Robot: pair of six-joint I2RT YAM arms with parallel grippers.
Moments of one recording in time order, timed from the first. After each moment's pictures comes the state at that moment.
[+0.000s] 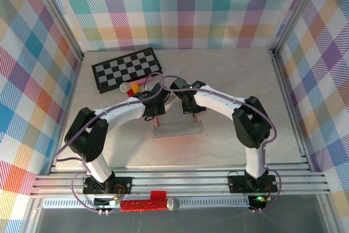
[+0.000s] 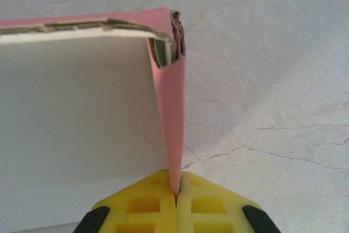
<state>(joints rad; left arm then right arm) -0.63 1.70 1.11 -0.56 -0.30 -0.72 0.77 1.94 1.49 -0.94 0.38 0.68</state>
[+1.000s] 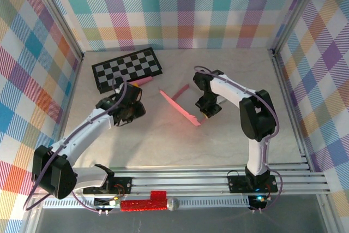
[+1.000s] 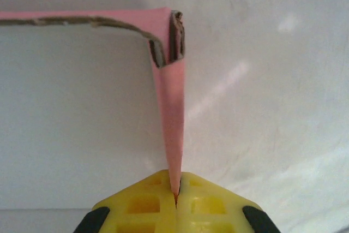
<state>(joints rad) -0.47 1.25 0.94 -0.77 -0.08 -0.84 0.52 1.95 1.49 -1.18 -0.08 1.37</state>
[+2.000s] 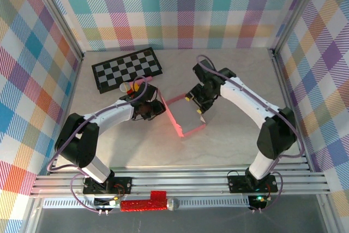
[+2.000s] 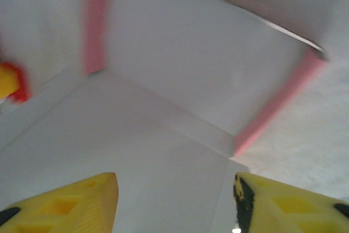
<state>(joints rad) -0.52 1.59 0.99 -0.41 0.15 -0.96 0.60 1.68 1.53 -1.01 -0.25 1.22</state>
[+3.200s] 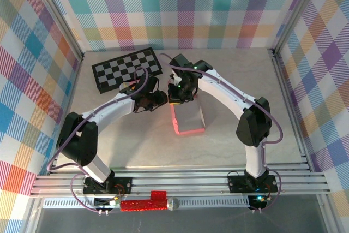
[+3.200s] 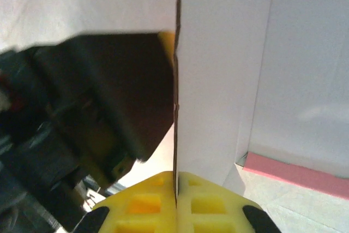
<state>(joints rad) -0.52 1.60 1.13 -0.49 0.11 -0.91 0.73 1.96 1.89 -1.13 -0.30 0.64</state>
